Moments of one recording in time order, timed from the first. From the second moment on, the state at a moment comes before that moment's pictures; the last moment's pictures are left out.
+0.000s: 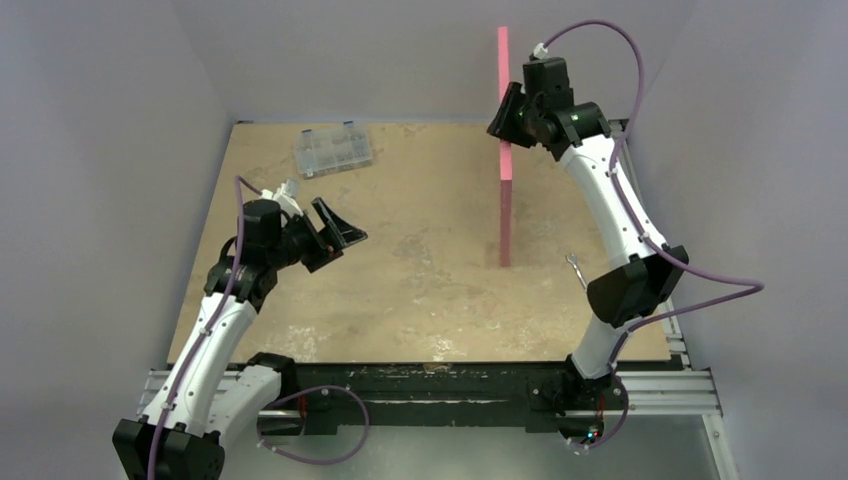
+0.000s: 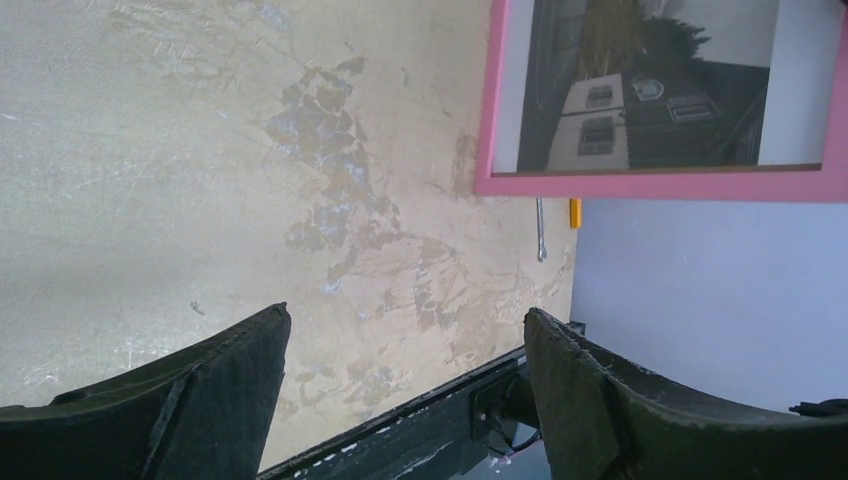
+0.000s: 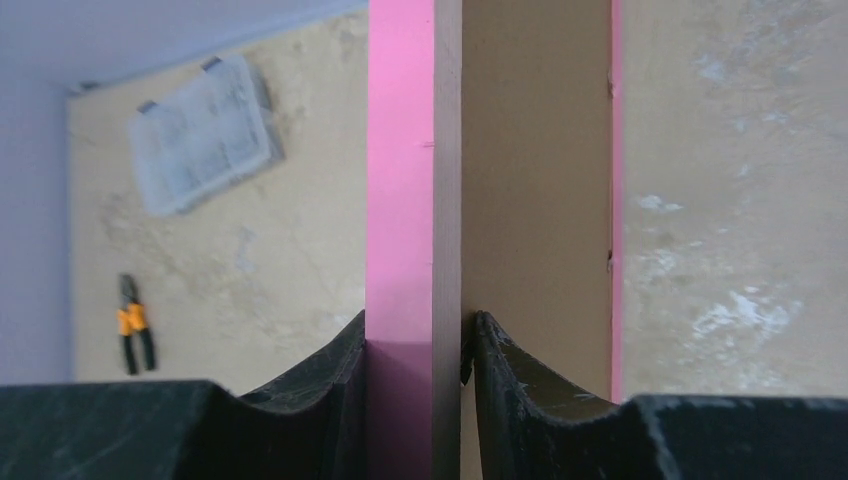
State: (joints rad) left arm -0.18 0.86 0.80 -0.51 0.42 -0.83; right arm 0.36 1.77 2.01 -0.90 0.10 0.51
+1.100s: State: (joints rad) left arm -0.21 0.91 0.75 -0.43 0.49 -0.83; right arm -0.26 1.64 1.29 -0.44 -0.64 0.40
